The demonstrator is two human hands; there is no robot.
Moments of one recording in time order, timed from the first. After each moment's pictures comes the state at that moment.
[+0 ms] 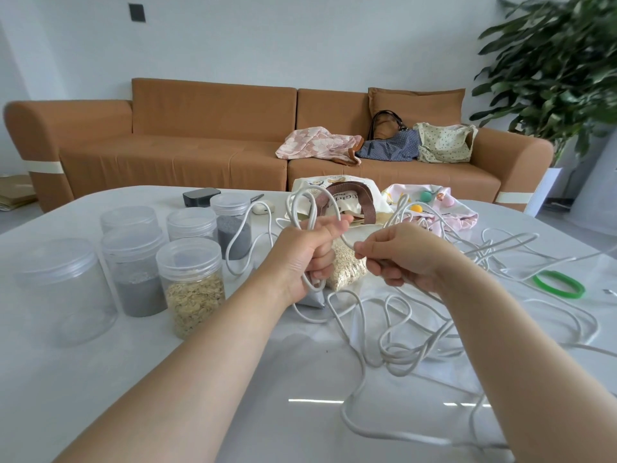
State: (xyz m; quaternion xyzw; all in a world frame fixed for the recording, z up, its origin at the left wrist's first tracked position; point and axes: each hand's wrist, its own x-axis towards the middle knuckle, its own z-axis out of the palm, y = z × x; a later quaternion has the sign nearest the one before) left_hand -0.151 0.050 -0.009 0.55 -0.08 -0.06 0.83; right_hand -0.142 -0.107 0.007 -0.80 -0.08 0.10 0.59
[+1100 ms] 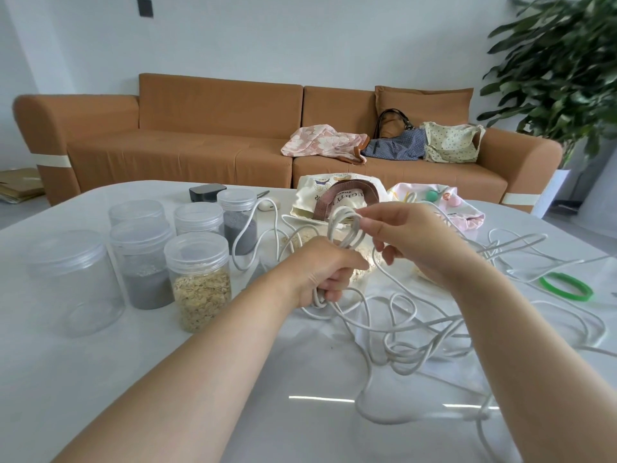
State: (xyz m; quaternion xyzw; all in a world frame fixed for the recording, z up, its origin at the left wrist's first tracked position) left_hand -0.156 0.046 -0.014 0.72 -0.07 -0.16 0.68; right_hand -0.142 -0.104 0.016 -0.82 -0.17 -0.06 0.54
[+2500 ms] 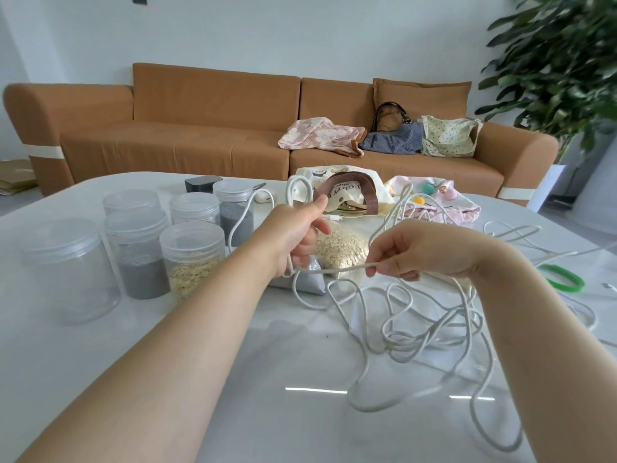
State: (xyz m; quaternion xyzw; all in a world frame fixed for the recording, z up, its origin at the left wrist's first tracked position) left_hand -0.147 0.071 0.001 0.72 -0.03 -0.07 0.69; right_hand -0.150 -0.130 0.021 -0.87 -0.27 0.20 0.36
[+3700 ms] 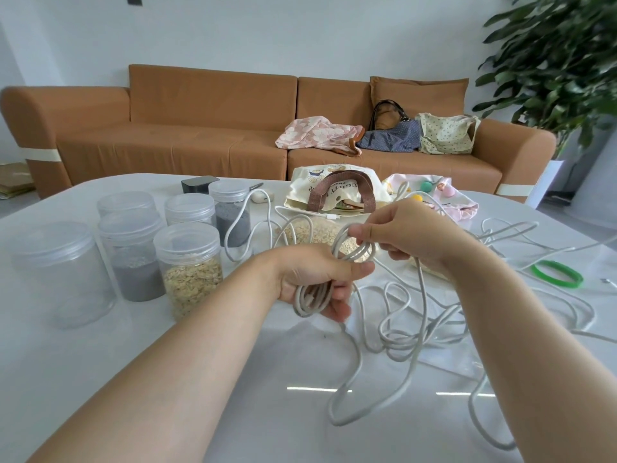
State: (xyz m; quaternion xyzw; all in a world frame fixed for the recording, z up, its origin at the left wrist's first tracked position) left_hand -0.160 0.052 -0.015 0.73 -0.14 -0.33 0.58; right_hand -0.150 -0.109 0.022 -0.89 -0.14 0.01 0.44
